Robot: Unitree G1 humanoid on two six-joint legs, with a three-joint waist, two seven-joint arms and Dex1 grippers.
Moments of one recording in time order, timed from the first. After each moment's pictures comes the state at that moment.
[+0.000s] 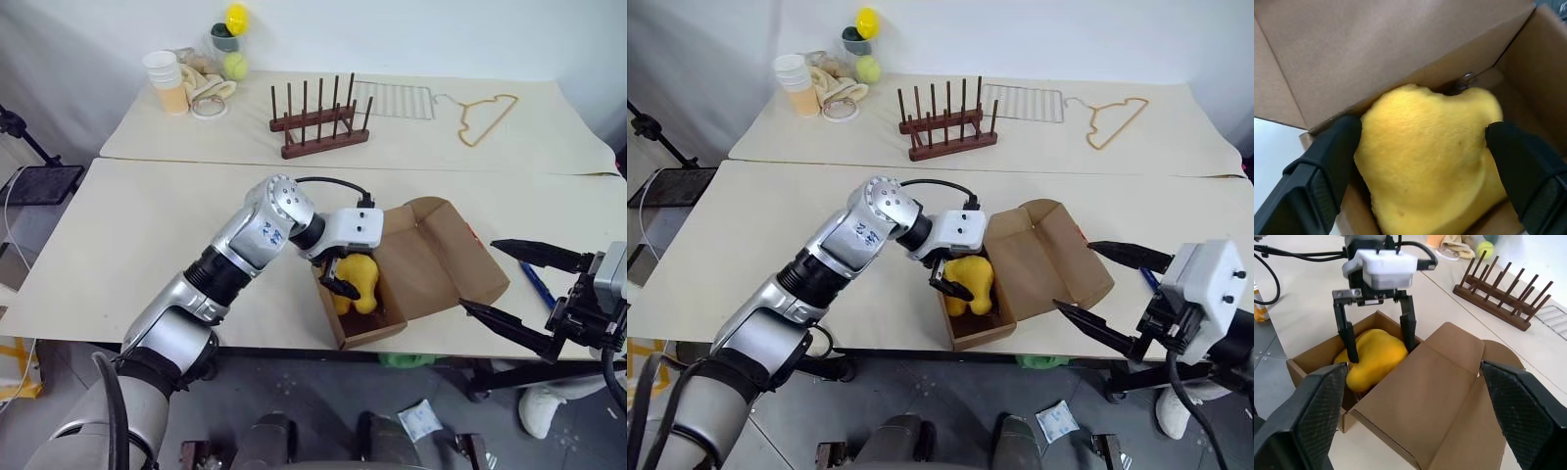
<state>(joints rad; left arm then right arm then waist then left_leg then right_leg) -1.08 0.32 -0.56 0.25 0.14 0.52 -1.26 0.24 -0.89 -0.72 -0.74 0.82 0.53 0.88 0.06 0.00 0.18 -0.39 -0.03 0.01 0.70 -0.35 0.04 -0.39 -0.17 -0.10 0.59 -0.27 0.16</state>
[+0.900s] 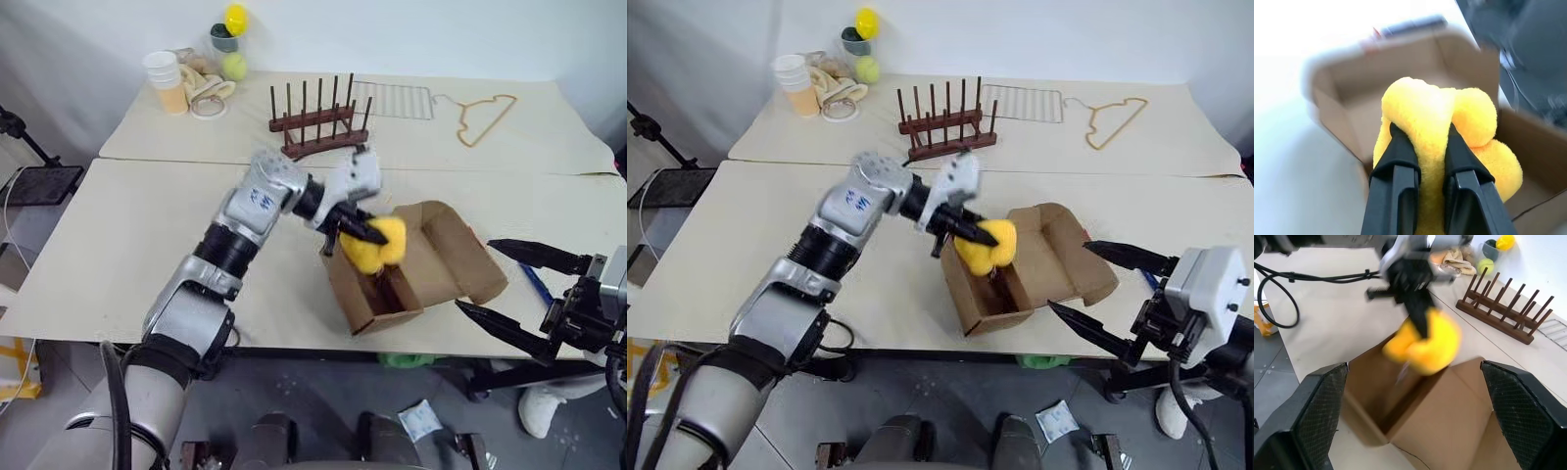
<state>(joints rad) -1.21 0.21 -0.19 0.62 -0.15 0.35 -1.27 0.24 -0.83 -0.70 -0.76 0.84 0.47 0.89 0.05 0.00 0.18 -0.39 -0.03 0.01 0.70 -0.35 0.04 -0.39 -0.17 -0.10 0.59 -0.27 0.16</state>
